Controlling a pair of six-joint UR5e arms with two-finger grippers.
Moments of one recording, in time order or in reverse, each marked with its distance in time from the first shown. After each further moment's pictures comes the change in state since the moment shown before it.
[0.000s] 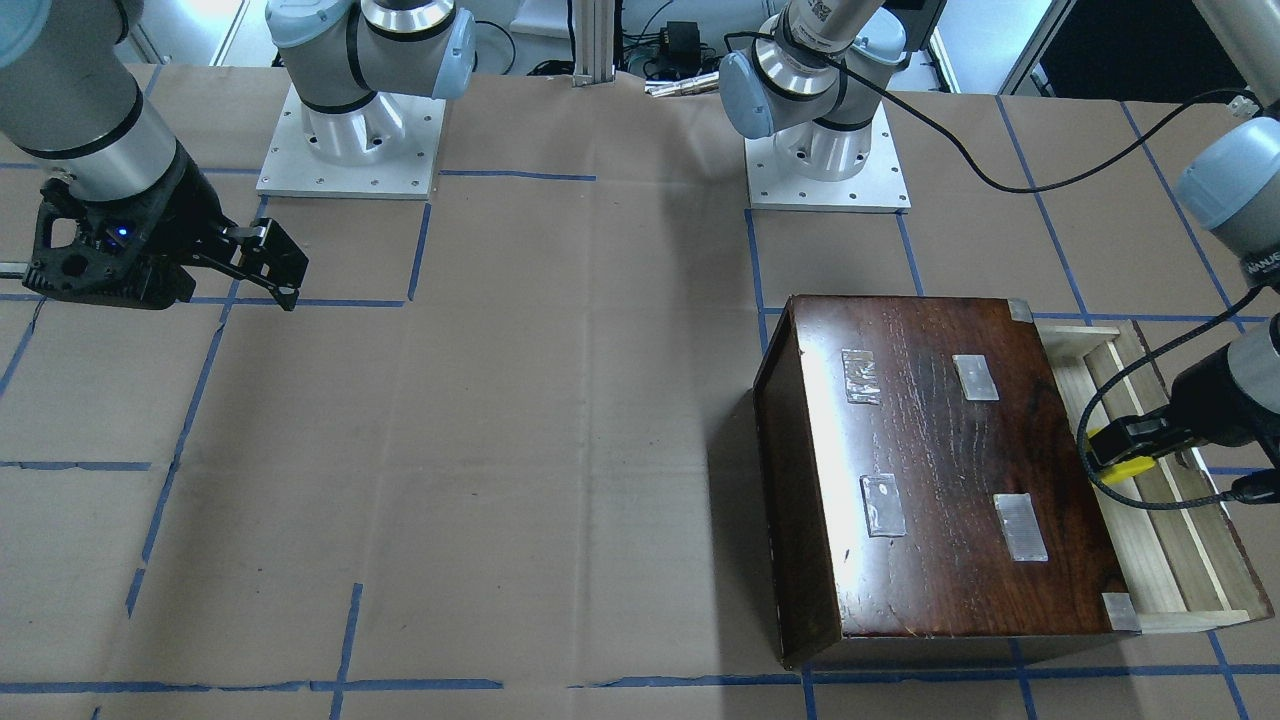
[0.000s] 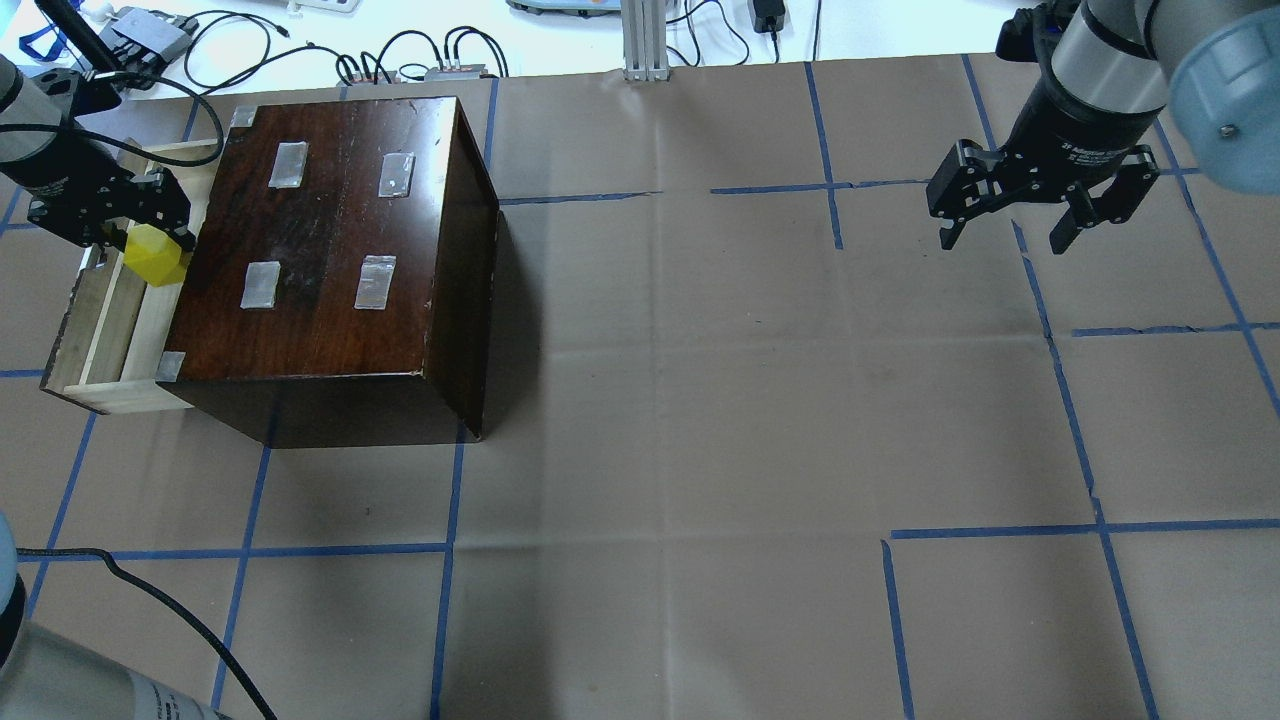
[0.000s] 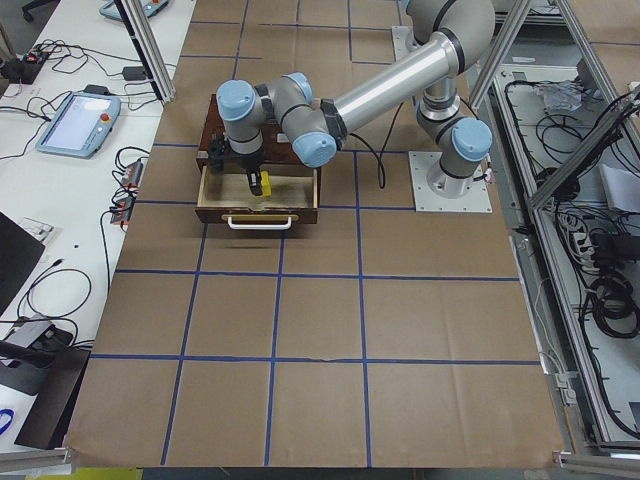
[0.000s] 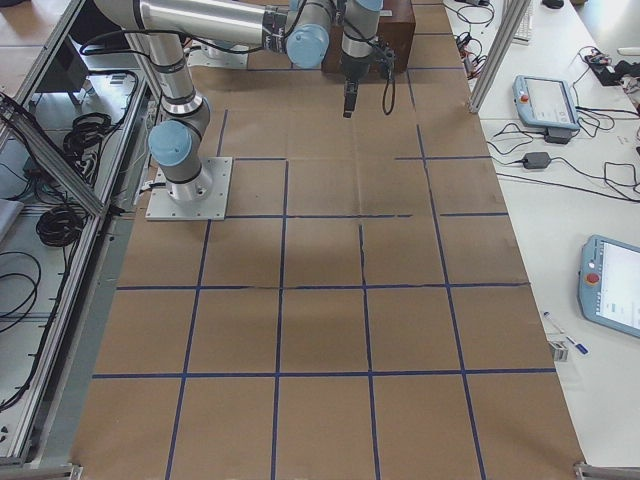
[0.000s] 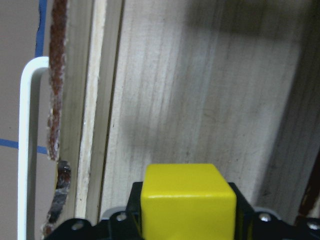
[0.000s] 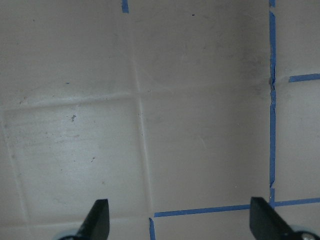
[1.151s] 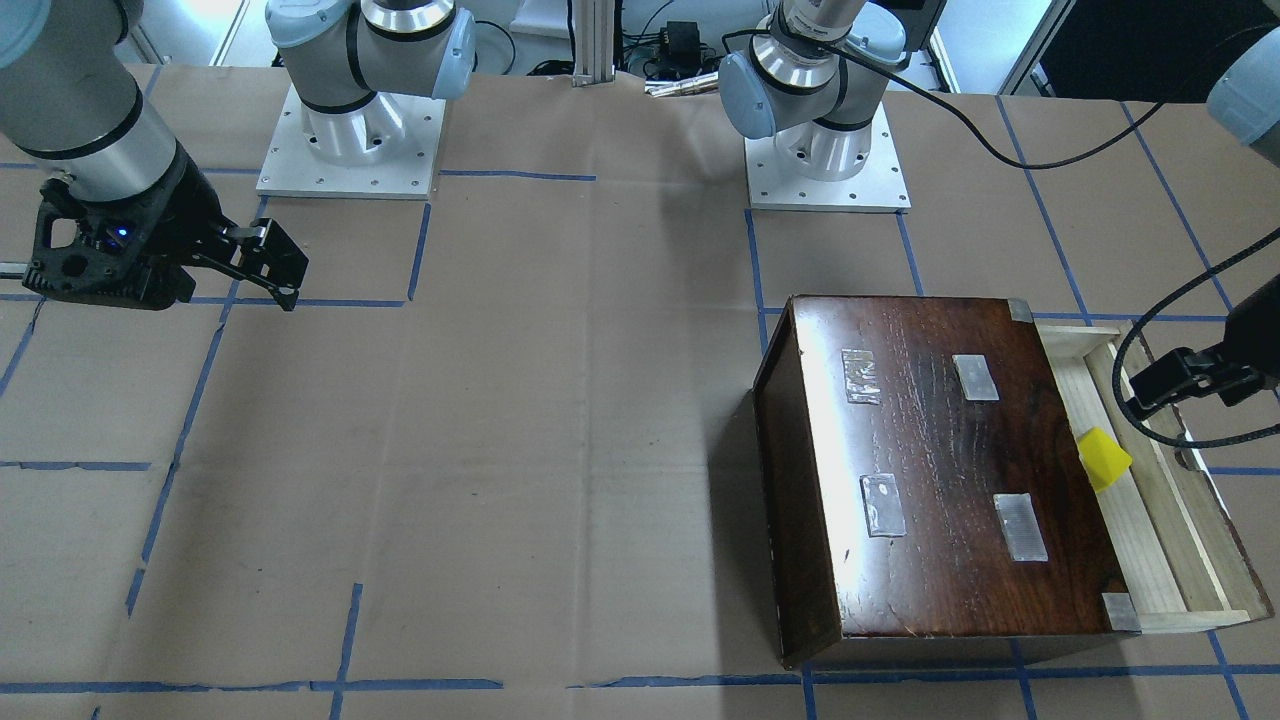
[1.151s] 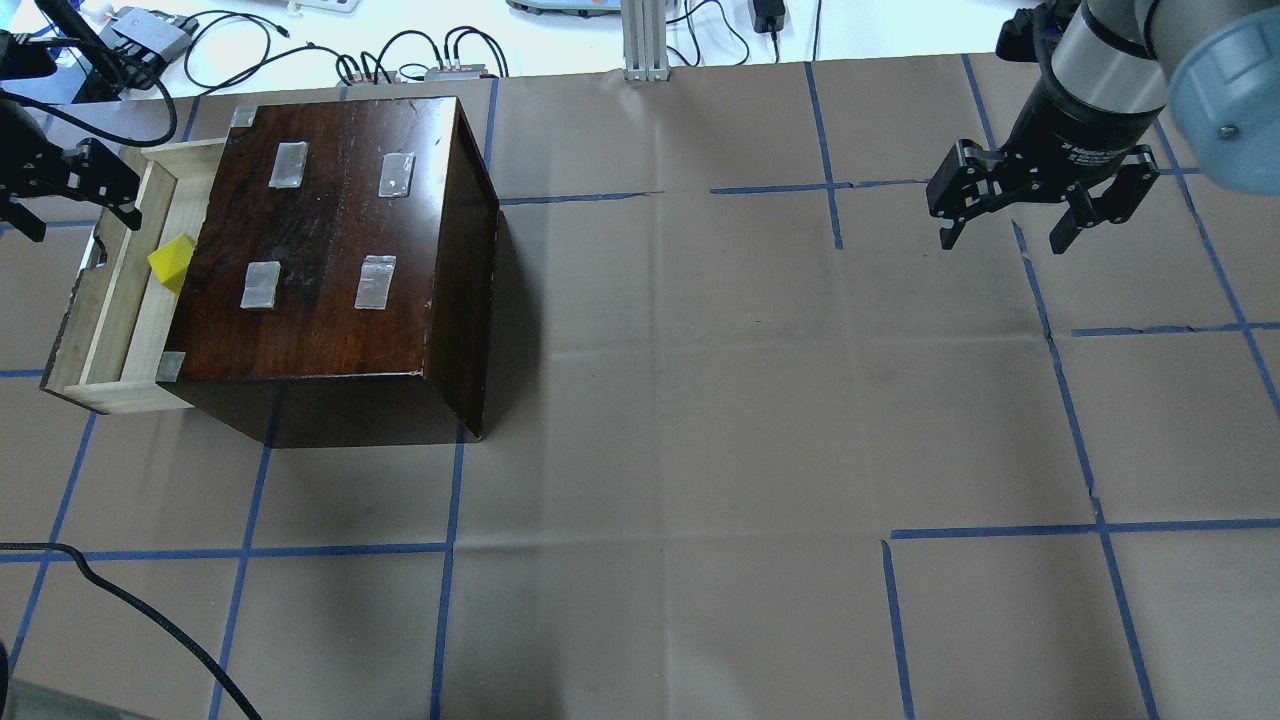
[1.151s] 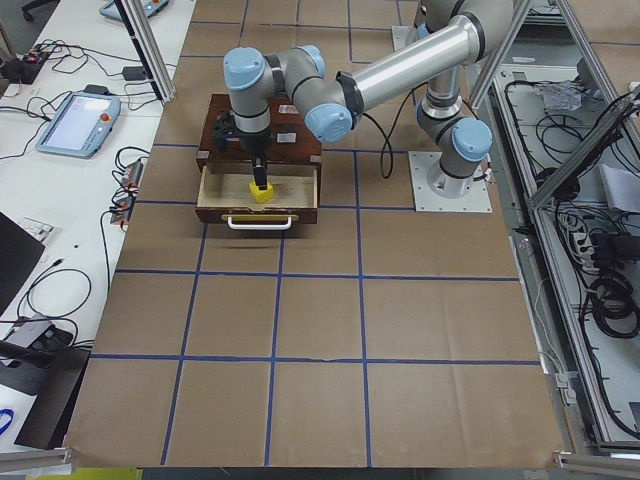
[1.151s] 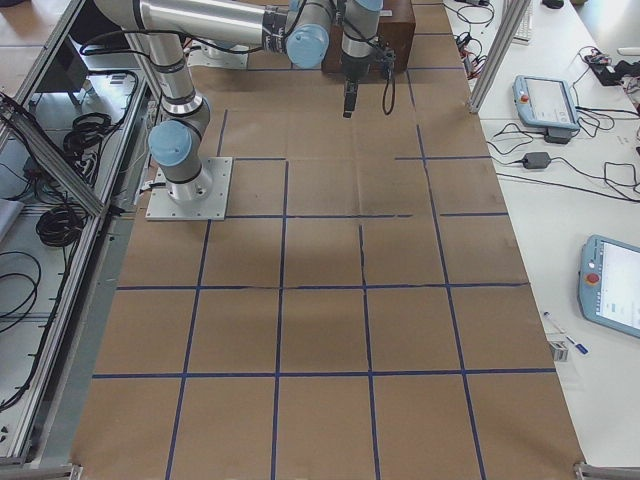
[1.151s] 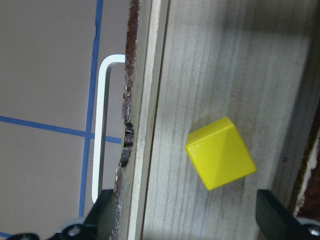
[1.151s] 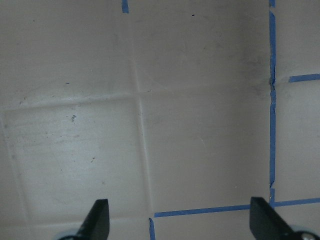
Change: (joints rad) left arm 0.016 0.103 0.027 -0.081 0.081 0.069; right arm 0.000 0.000 0.000 -0.001 0.000 0.000
